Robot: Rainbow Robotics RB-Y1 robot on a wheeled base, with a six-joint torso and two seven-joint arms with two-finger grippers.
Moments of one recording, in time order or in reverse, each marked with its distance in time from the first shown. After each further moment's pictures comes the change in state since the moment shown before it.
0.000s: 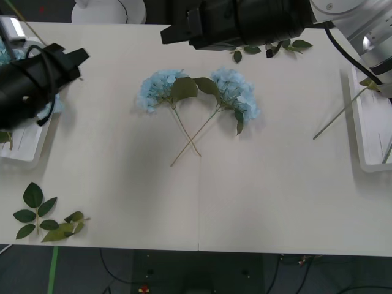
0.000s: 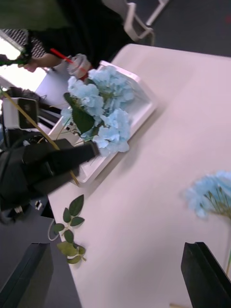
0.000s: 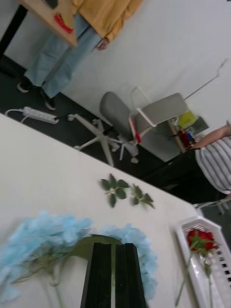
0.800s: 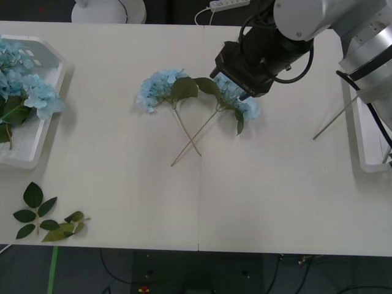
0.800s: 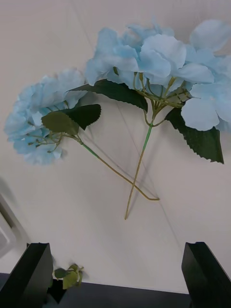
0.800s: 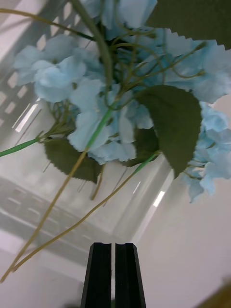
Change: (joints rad) right arm -0.001 0.088 -0.003 0.092 0.501 0.452 -1.093; left arm 0.004 0.489 0.248 0.690 0.088 0.661 -0.029
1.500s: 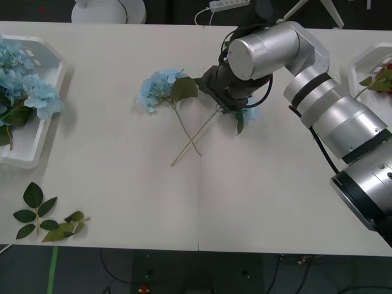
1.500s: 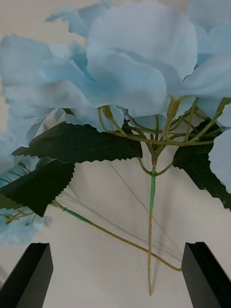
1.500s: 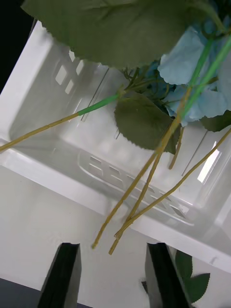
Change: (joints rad) right arm 0.000 0.249 -0.001 0.412 0.284 -0.273 -0.036; left arm 0.090 0.020 -0.084 0.017 -0.058 -0.073 -0.131
